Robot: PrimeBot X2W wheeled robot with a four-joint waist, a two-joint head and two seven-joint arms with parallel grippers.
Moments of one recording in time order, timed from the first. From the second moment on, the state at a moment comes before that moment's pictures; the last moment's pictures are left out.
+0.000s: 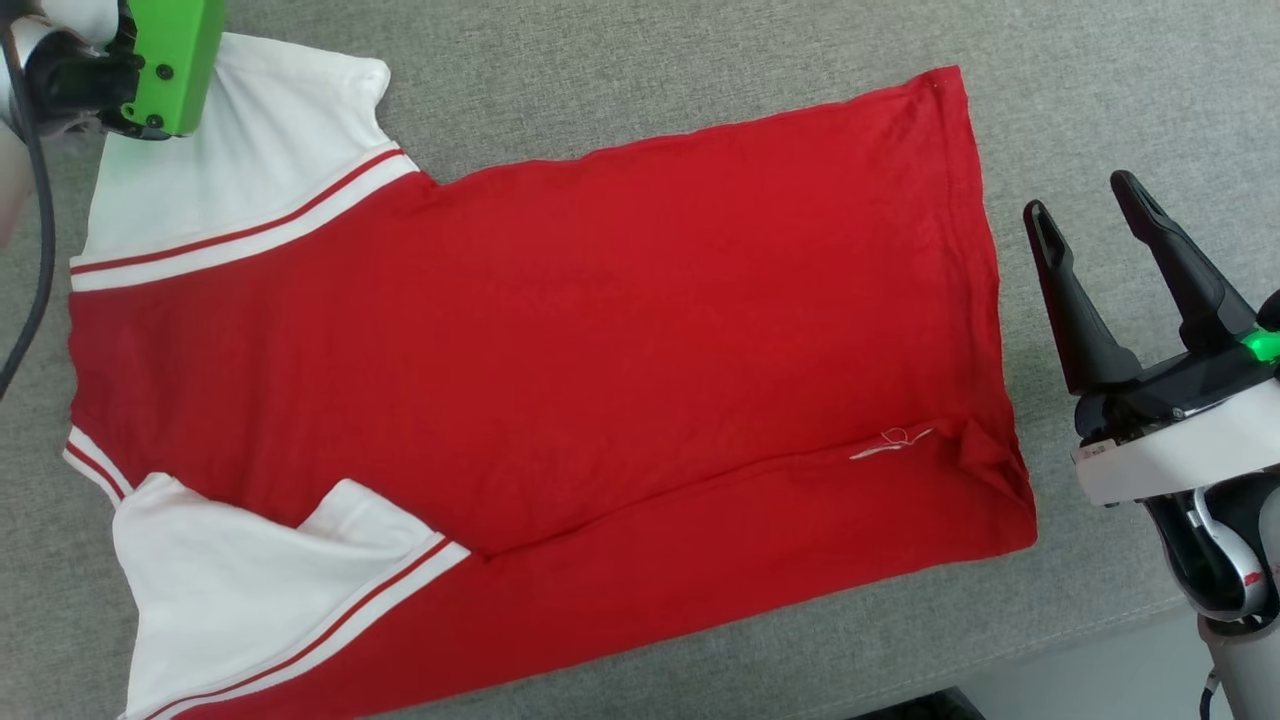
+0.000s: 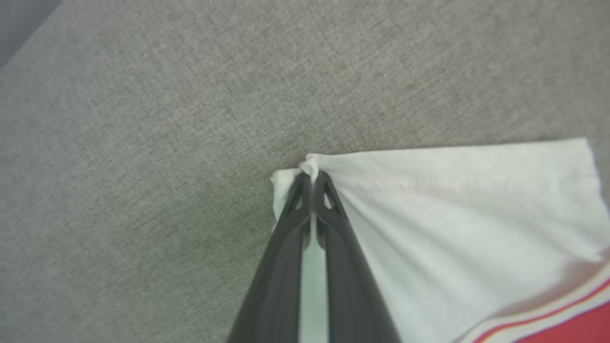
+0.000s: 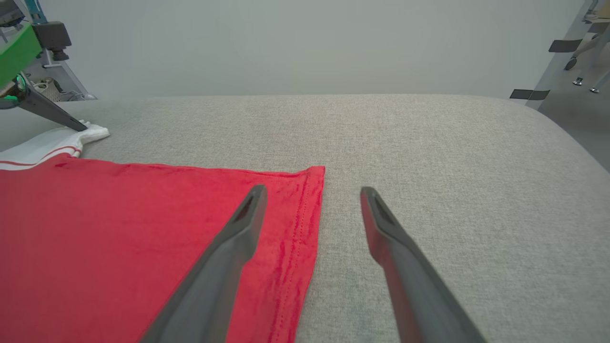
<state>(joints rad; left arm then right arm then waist) -1.42 0.65 -1.03 0.72 -0.97 -0.12 0.88 -0.29 -0.39 0.18 -0.19 0.47 0.13 -0.06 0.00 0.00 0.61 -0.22</state>
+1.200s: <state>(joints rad) -1.38 0.60 -1.17 0.41 -0.94 -0.13 0.57 -1.01 -0.65 0.77 0.38 0.76 0.13 0.90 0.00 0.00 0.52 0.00</state>
